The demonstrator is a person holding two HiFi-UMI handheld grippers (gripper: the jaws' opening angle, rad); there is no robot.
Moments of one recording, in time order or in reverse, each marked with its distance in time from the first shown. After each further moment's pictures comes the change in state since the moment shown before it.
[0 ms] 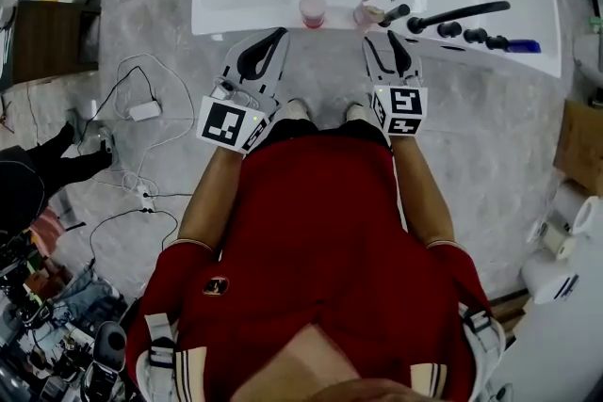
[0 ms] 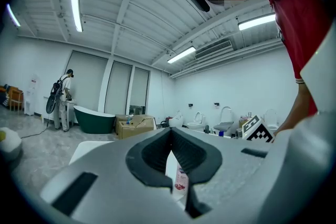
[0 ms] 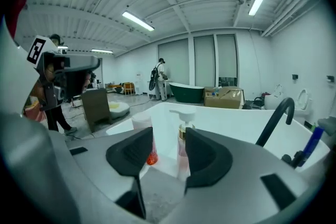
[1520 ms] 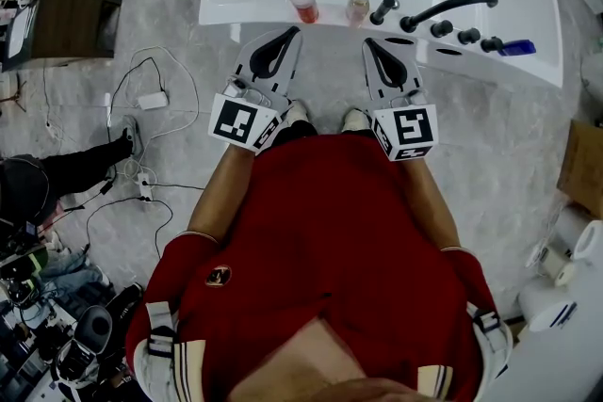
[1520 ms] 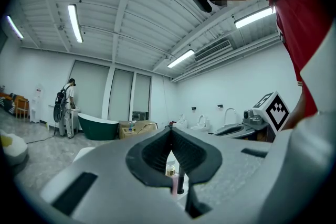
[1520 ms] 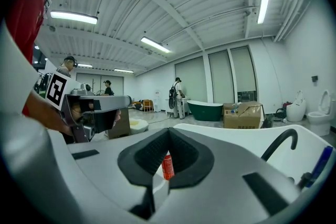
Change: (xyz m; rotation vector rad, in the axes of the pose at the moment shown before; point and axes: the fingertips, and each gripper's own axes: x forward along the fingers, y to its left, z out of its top) left arm 0.000 -0.089 0.035 0.039 -0.049 0.063; right arm -0.111 0.021 0.081 -0.033 -0.211 0.225
